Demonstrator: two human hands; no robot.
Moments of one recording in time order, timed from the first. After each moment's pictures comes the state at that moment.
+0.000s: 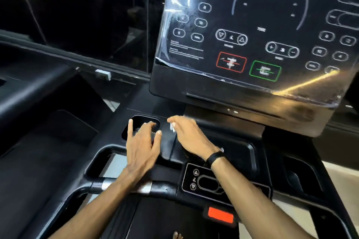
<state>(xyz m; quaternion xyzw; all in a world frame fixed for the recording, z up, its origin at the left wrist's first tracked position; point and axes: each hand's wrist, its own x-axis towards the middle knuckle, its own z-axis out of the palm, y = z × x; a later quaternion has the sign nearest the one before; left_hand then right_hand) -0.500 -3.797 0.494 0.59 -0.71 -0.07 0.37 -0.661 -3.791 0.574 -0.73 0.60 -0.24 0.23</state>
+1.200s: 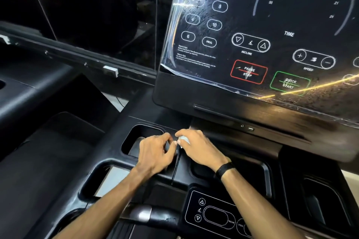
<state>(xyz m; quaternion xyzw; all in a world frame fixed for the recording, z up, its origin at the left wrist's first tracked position) -0.518 -3.841 0.496 0.52 -0.76 -0.11 0.37 -0.683 -3.834 0.560 -0.74 0.61 -0.12 0.25</state>
